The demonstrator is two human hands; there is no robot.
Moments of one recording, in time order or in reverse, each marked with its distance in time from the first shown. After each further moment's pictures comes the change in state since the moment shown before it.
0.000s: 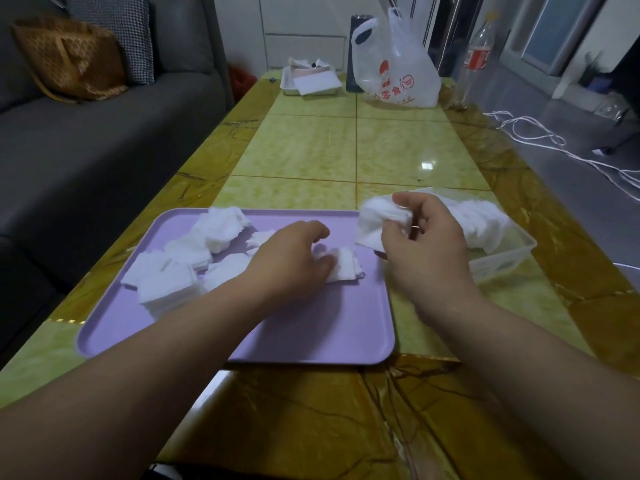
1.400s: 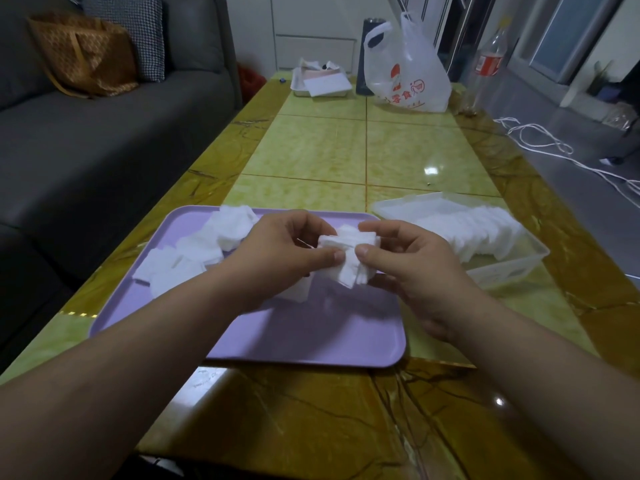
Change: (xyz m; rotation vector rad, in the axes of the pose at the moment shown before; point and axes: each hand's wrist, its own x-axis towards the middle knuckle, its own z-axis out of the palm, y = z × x) left_hand -0.020 -0.003 -0.034 -0.773 -0.056 -0.110; right_hand -0.006 0.001 0.006 0.384 -0.419 0.271
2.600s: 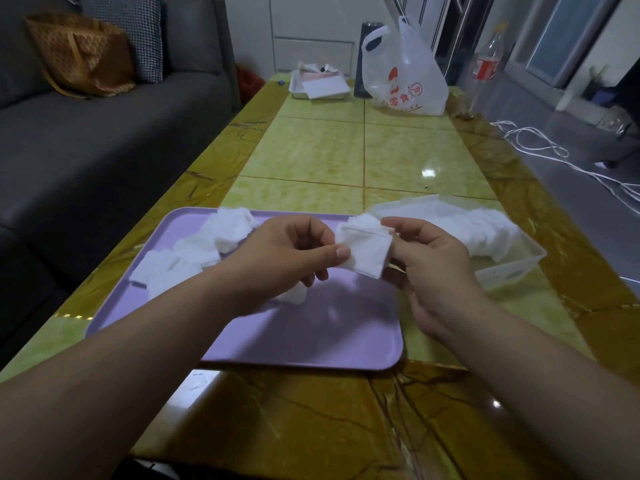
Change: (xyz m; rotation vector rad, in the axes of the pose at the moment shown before) left_hand -0.003 0.006 0.001 -0.060 -0.122 0.022; right_hand 0.003 -0.005 0.003 0.083 0.295 -0.002
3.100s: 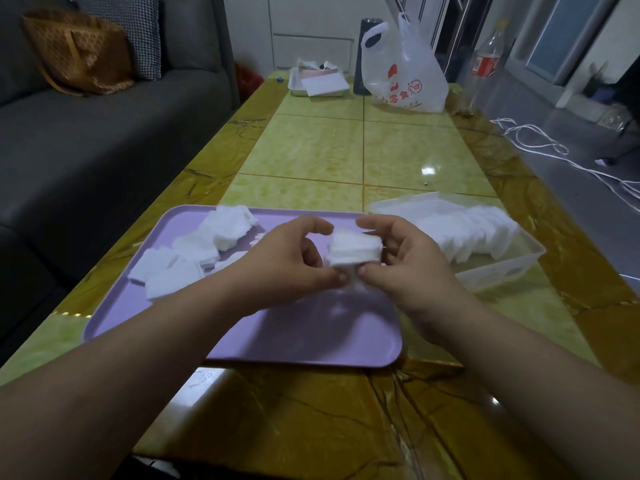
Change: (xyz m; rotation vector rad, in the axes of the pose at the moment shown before) left_hand 0.005 -0.015 0.001 0.389 0.037 0.001; right_hand -0.003 0.013 -0.004 -0.344 -0.276 -0.171
